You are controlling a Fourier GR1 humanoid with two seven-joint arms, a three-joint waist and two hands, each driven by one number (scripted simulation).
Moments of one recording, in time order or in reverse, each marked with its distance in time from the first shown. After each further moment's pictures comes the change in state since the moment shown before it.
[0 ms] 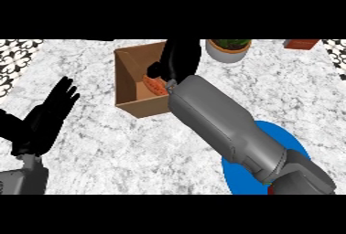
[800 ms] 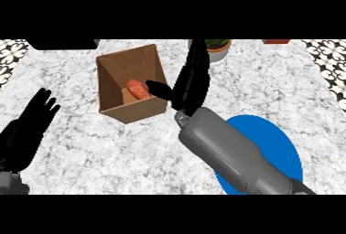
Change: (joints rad) left arm 0.113 0.028 0.072 -0.064 0.029 -0.003 0.003; right arm 0.299 0.006 -0.015 -0.297 0.200 -0.293 0.063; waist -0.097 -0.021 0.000
